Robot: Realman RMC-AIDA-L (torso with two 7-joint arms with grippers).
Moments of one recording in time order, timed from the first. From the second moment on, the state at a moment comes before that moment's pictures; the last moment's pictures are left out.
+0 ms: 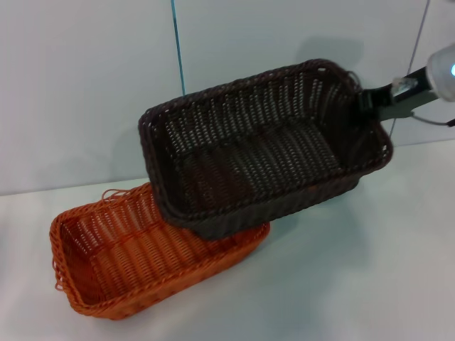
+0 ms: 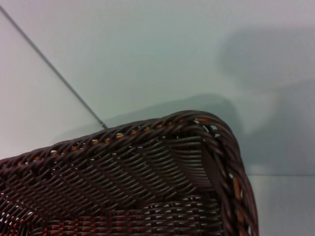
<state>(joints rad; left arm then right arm) -0.38 -2.04 -2.47 -0.90 1.68 -0.91 1.18 0.95 1.87 2.28 0.92 -2.48 1.33 2.79</state>
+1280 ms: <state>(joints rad) -0.38 -2.04 -2.47 -0.90 1.68 -0.91 1.18 1.13 1.97 2.25 0.64 -2.48 1.08 2.71</state>
